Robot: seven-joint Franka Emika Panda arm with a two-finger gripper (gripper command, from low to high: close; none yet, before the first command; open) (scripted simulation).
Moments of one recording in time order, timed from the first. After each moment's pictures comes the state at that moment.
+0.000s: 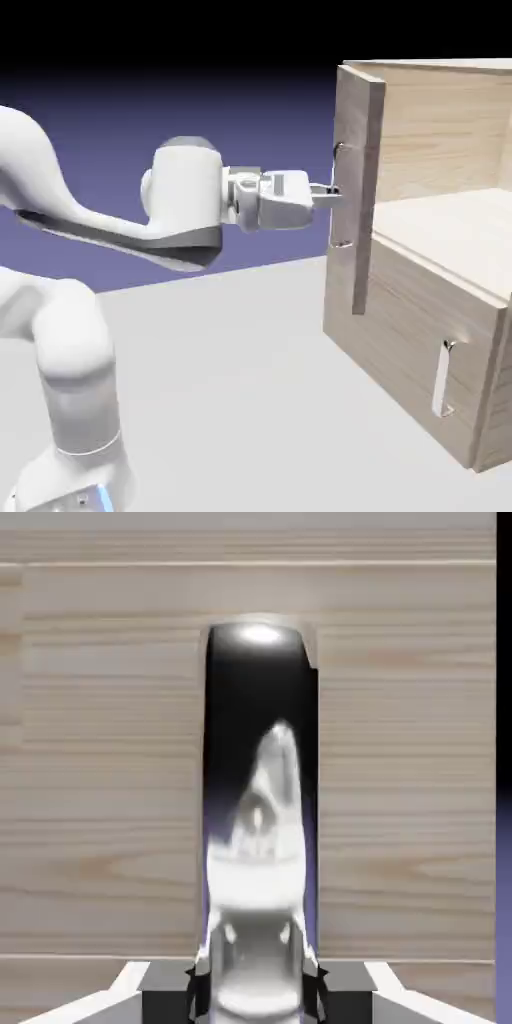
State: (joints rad) arm -0.06 -1.02 -0.15 -2.78 -2.16 2.73 2.84
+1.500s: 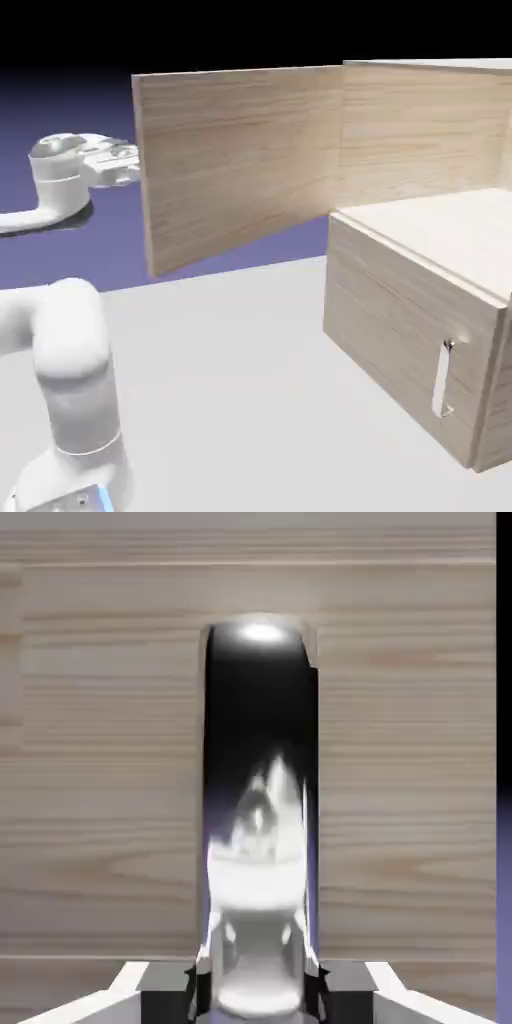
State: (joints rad) arm -0.15 -1.29 1.11 -2.42 -0.54 1.45 2.28
